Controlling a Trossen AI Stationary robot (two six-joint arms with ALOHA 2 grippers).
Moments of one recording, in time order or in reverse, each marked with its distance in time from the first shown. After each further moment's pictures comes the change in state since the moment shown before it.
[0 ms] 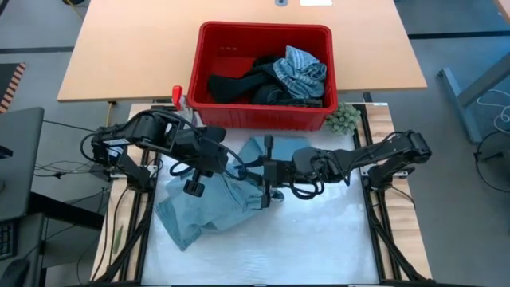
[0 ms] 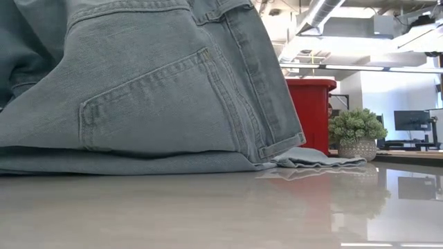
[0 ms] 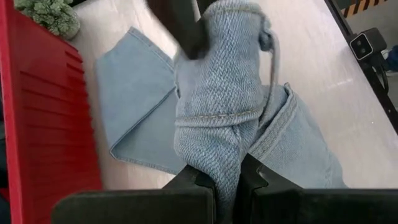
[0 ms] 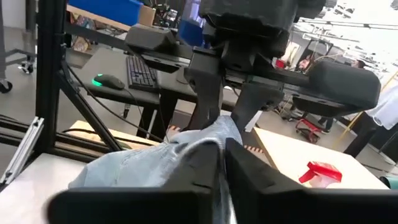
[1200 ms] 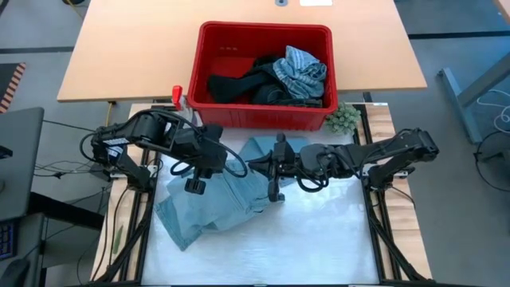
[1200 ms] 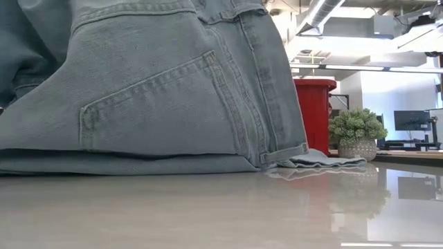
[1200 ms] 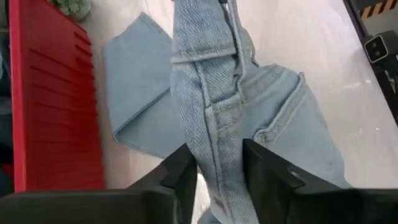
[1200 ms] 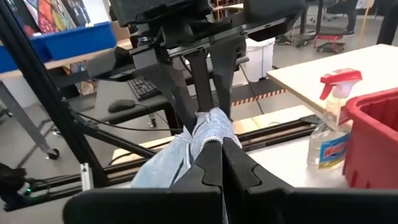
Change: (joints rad) left arm -0.002 -0.003 0.000 -0.020 -0.035 -0.059; right arm 0.005 -0.083 0.000 -0.201 0.060 0.579
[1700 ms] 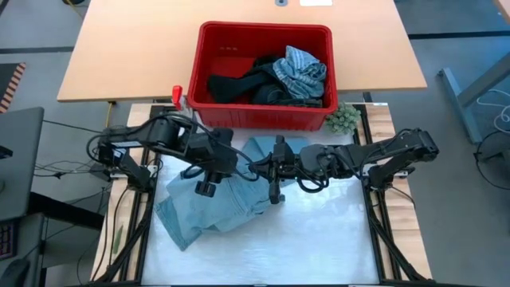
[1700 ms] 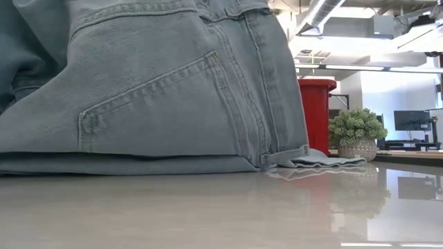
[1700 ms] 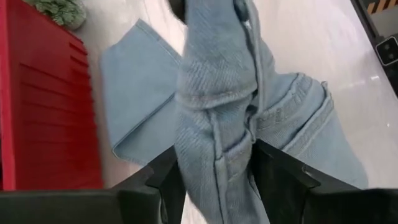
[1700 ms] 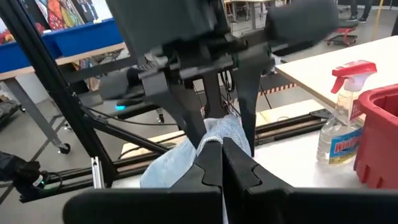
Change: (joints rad) left arm 0.008 0.027 -0.064 0.090 0.002 0.032; right arm 0.000 0.000 0.000 -0.018 -0.035 0.017
